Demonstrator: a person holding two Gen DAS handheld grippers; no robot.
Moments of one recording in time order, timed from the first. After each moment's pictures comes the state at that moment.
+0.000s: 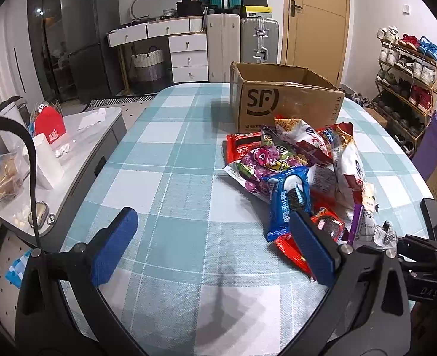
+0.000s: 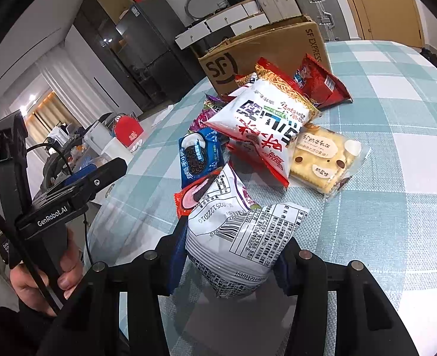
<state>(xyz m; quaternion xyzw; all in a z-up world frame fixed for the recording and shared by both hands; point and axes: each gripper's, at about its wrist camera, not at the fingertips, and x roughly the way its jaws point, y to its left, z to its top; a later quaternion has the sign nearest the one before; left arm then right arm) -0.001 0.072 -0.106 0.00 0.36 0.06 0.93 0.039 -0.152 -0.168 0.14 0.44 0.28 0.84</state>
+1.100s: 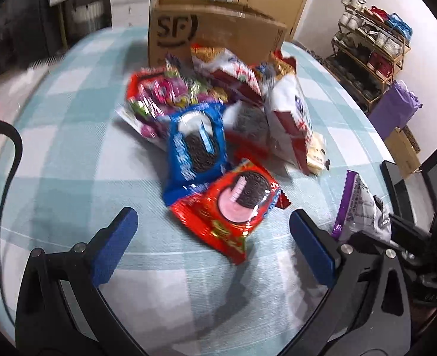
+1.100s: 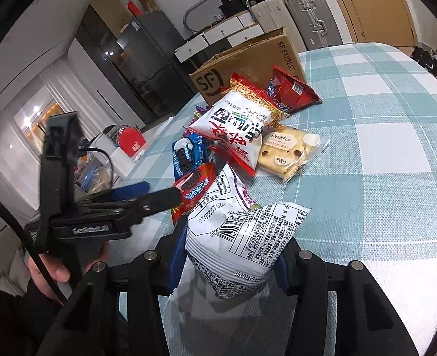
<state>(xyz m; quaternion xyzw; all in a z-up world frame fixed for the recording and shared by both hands) 0.039 0.010 -0.163 -0.05 0.48 -0.09 0.87 0.009 -0.201 -0.166 0.16 0.41 0.28 0.85</state>
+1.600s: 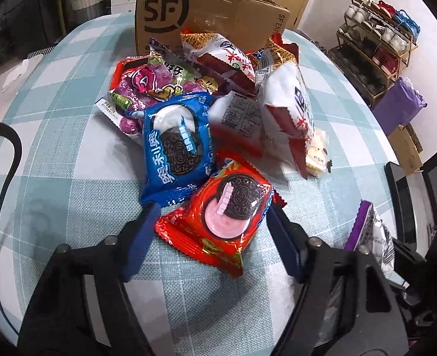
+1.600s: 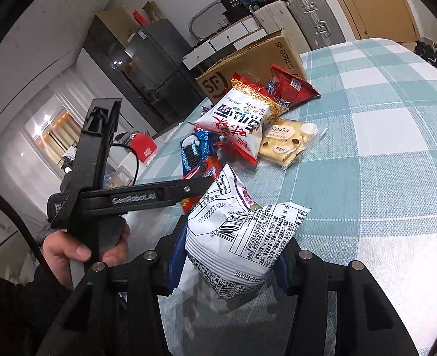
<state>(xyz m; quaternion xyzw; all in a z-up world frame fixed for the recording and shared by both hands) 0.073 -0.019 -0.179 -0.05 0.51 -0.08 0.86 -0.008 -0.213 -0.175 0.19 0.40 0.30 0.85</state>
